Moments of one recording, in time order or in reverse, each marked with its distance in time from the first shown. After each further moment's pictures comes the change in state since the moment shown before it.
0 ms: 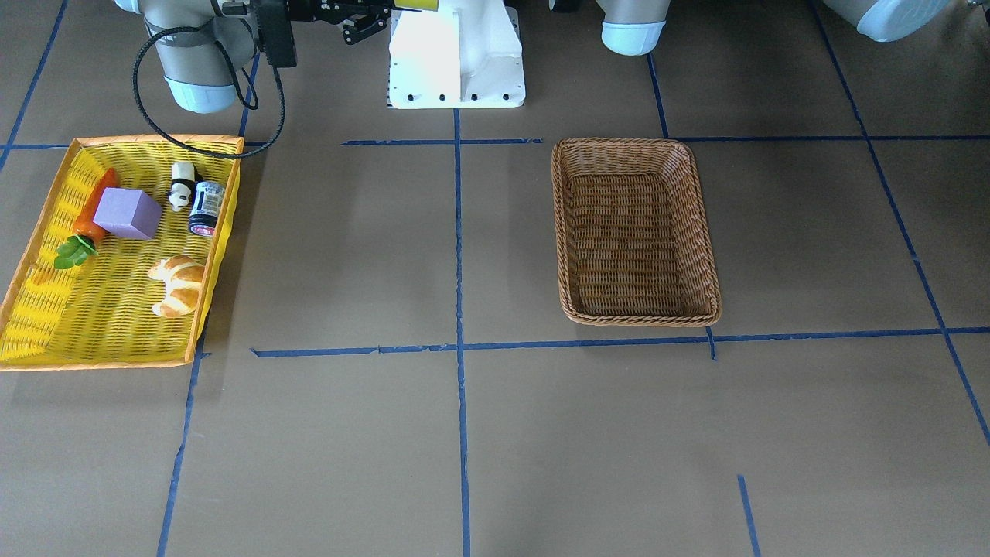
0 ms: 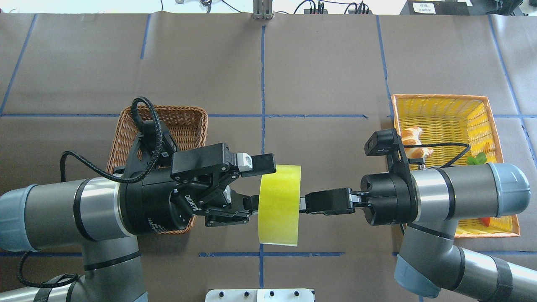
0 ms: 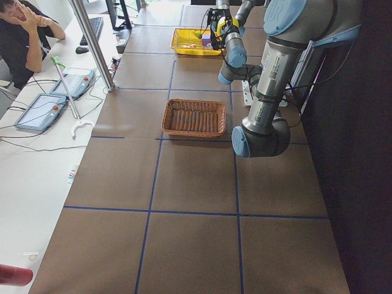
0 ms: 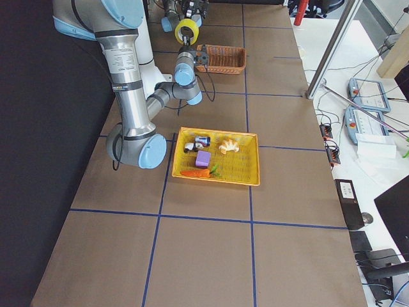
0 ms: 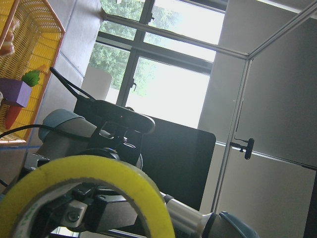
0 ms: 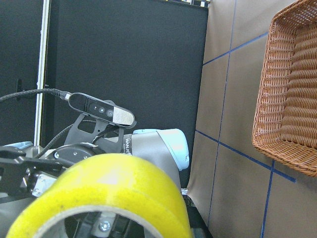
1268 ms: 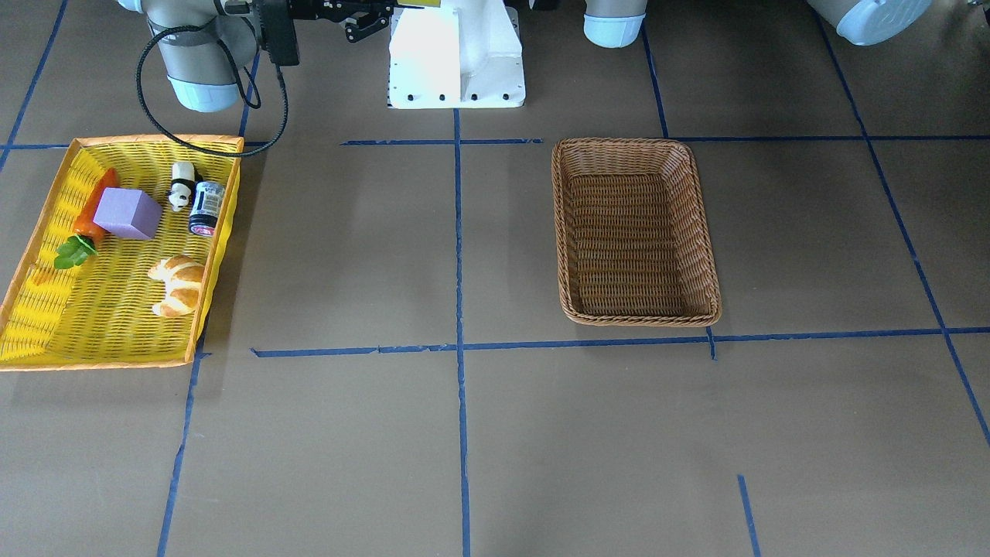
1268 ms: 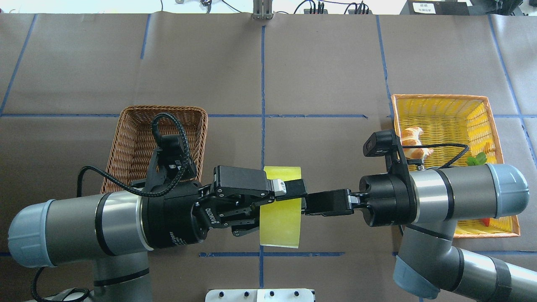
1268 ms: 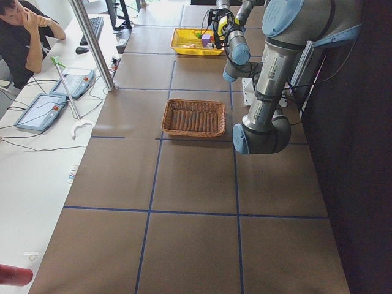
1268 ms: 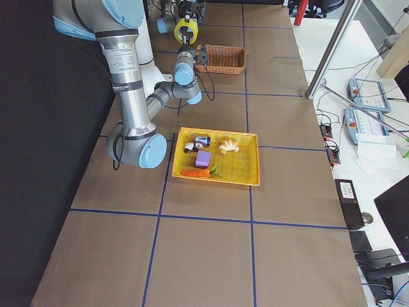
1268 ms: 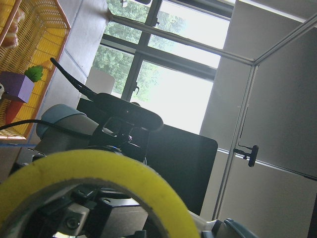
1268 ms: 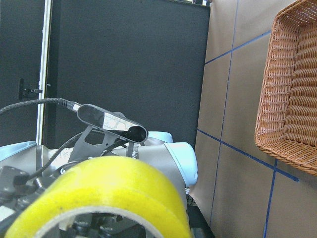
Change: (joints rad) left arm 0.055 -0.016 0.007 0.041 0.044 0.009; right arm -0.003 0.004 0.000 0.000 -0.001 0.000
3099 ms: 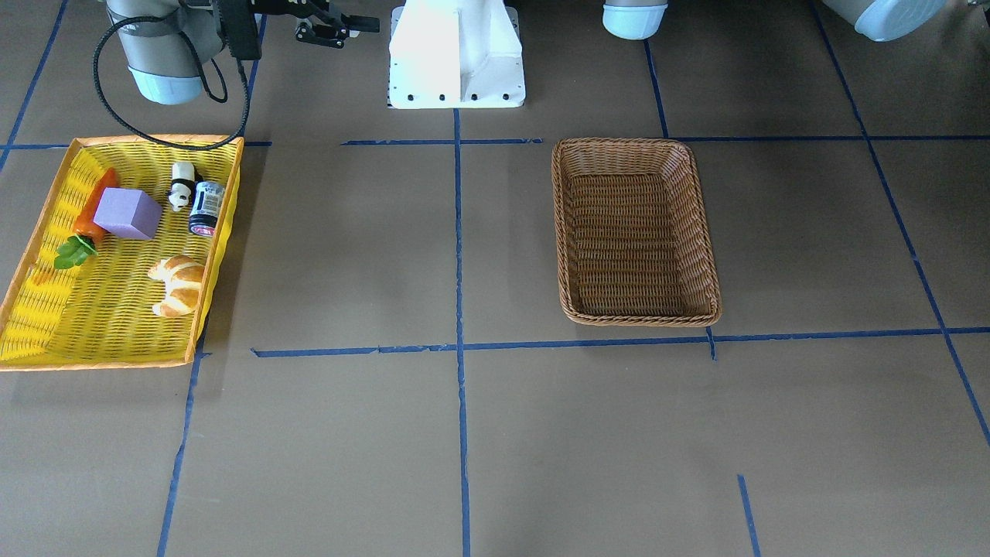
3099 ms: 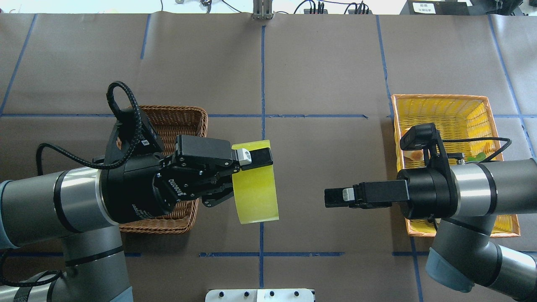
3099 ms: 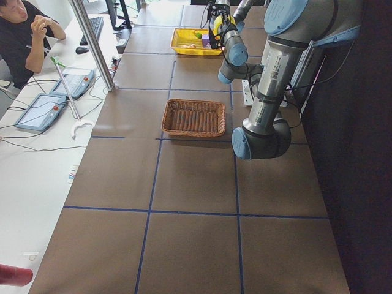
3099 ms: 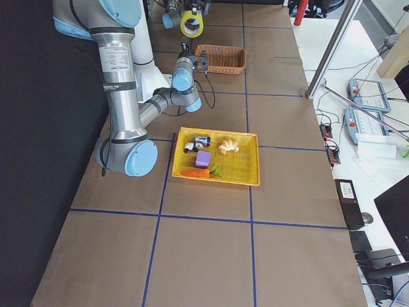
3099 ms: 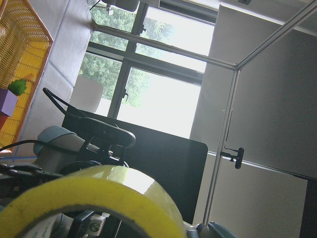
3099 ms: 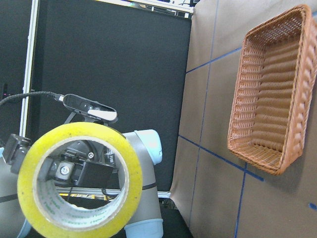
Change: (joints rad) left arm -0.096 0.073 -0.054 0.018 -0.002 0.003; right arm 0.089 -0.131 0.064 -0.024 0.053 0.004
